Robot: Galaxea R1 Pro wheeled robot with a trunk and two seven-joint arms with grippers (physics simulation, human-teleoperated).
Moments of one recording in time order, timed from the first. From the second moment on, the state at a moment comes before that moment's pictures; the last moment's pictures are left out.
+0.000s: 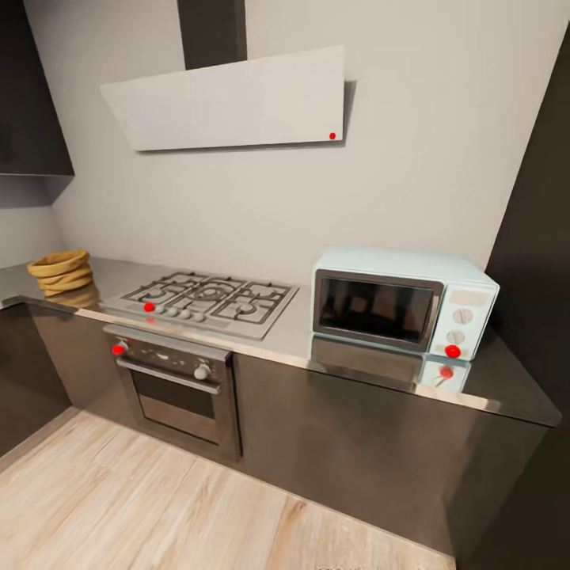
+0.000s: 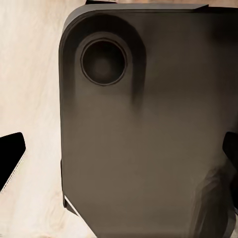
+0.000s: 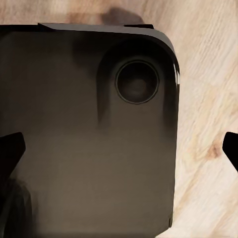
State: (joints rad) left arm 0.00 -0.01 0.02 -0.03 0.04 -0.02 0.00; right arm 0.00 0.01 0.00 0.00 -0.01 -0.13 0.00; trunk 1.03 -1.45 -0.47
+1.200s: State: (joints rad) left arm 0.00 -0.01 0.02 -0.03 0.04 -0.02 0.00; right arm 0.00 0.01 0.00 0.00 -0.01 -0.13 0.00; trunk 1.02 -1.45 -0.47
